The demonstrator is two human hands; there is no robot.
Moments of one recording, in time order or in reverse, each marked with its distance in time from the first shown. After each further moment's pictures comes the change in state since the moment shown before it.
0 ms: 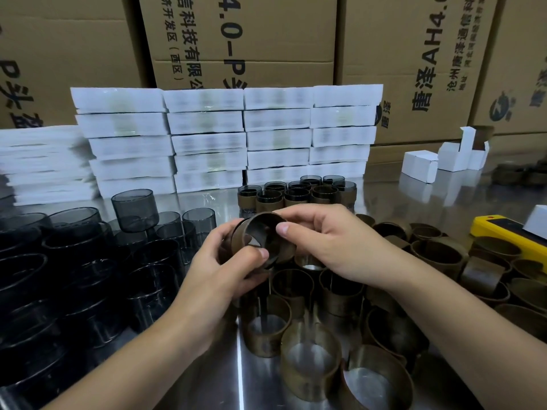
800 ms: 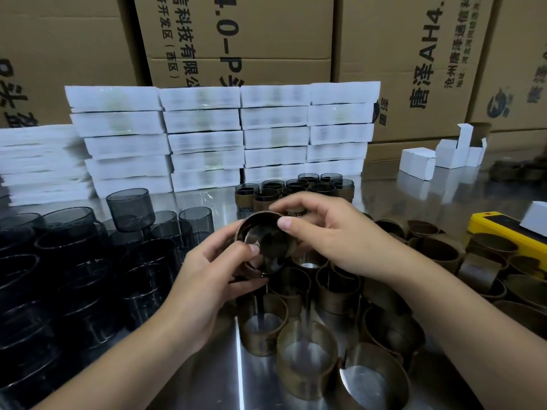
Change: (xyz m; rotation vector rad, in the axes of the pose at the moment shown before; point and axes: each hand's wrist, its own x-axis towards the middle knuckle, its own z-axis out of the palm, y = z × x) left_hand 0.001 0.002 -0.003 0.040 -0.079 -0.008; right_hand 0.002 0.006 -0.011 -0.126 -0.002 -0.074
